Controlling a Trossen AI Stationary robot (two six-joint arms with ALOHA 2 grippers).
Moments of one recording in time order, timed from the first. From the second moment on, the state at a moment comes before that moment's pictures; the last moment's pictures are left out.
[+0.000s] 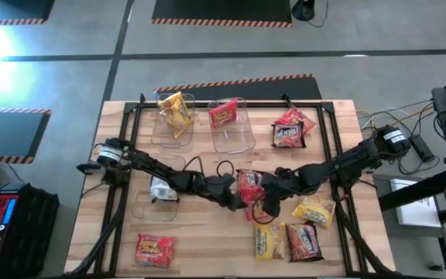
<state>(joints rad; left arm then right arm) -0.20 1.94 1.00 0.48 0.02 -1.24 0.30 1.48 0.78 -0.38 0.12 0.70</state>
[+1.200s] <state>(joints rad) -0.20 1.93 1.00 0.35 0.09 -1.29 0.28 1.66 0.78 -0.30 0.15 0.64</state>
